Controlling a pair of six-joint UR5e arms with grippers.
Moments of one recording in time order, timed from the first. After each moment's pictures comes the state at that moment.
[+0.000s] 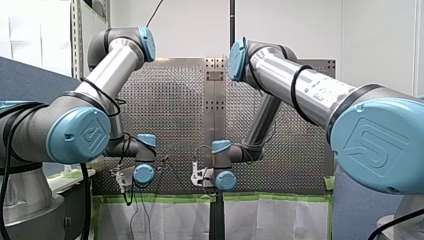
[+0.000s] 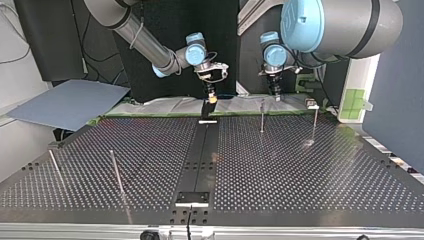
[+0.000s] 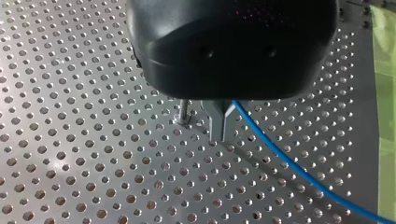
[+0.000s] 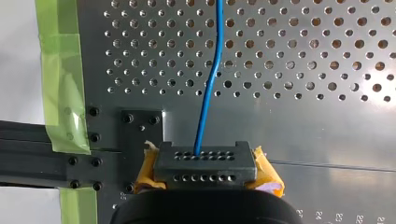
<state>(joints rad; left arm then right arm) -0.14 -2.38 -2.06 -2.00 -1.93 -1.86 2.35 -0.49 1.40 -0.76 1.69 1.61</state>
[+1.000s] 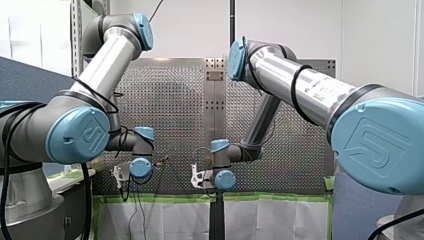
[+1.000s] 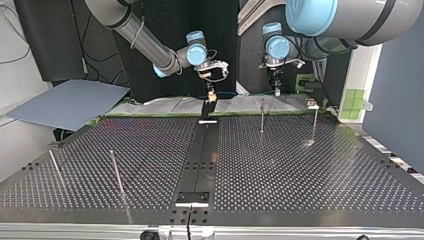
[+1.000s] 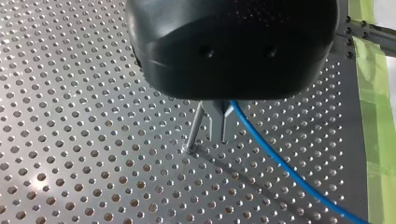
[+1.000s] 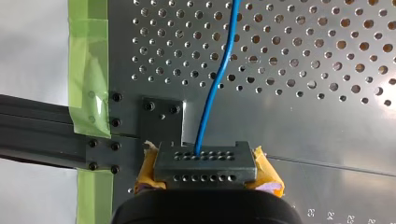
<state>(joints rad) -0.15 -2.28 -2.16 -2.03 -1.90 -1.82 2.36 -0.49 1.39 -0.69 1.72 1.56</state>
